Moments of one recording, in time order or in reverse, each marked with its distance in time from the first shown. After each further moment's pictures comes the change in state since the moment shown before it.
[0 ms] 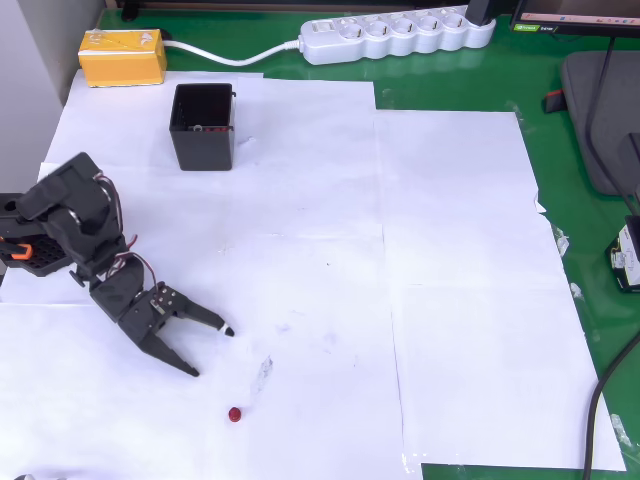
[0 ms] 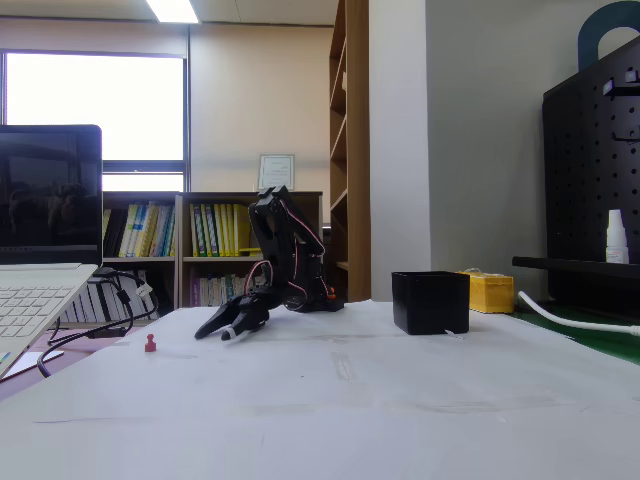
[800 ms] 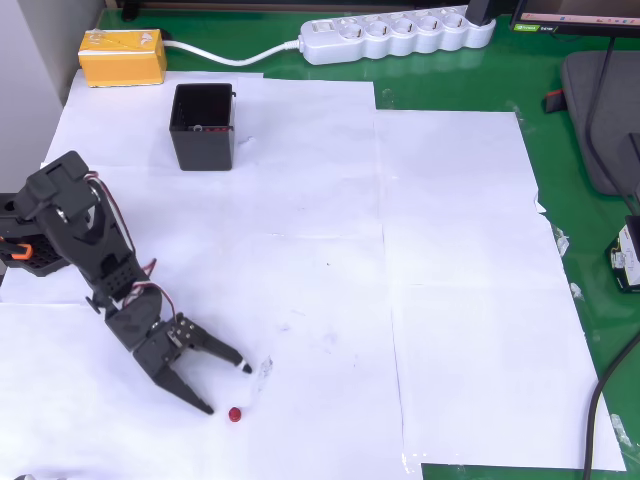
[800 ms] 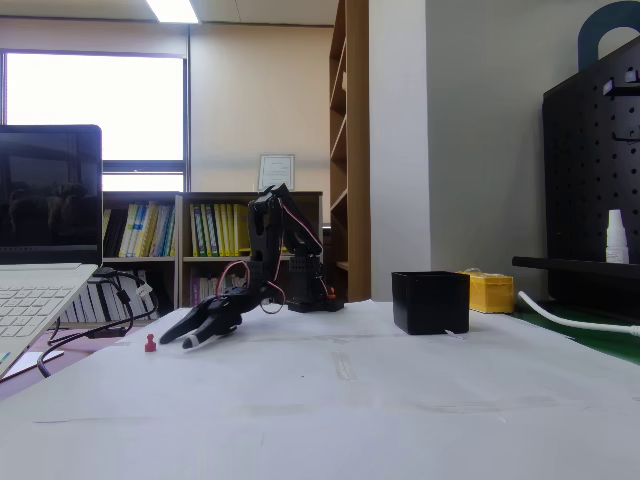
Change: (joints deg) arm 4.0 0.1 17.4 16.0 -1.0
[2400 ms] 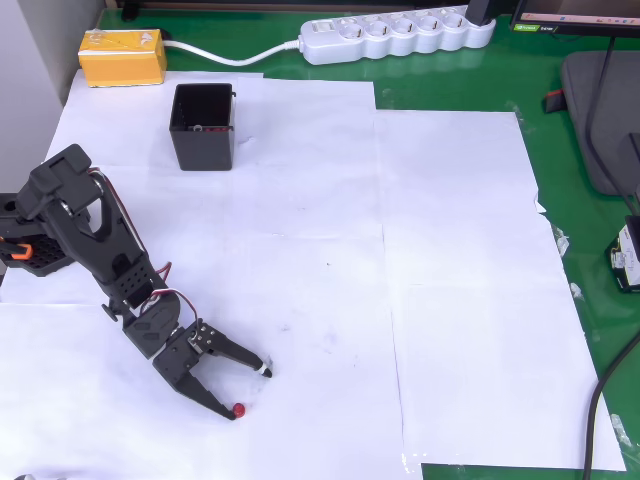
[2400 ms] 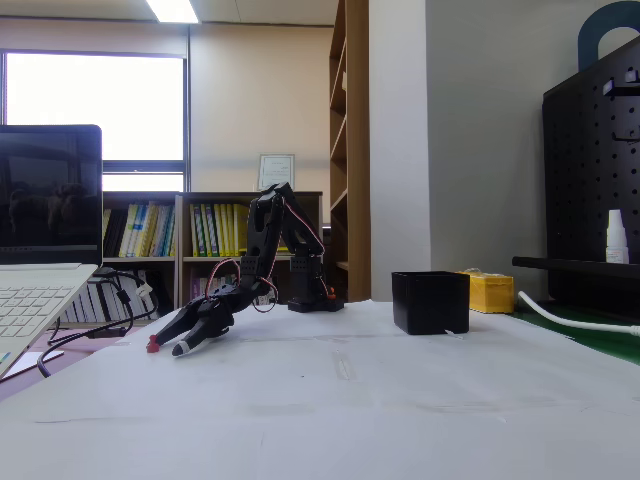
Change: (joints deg) arm -5.6 -1.8 5.4 10.5 -0.7
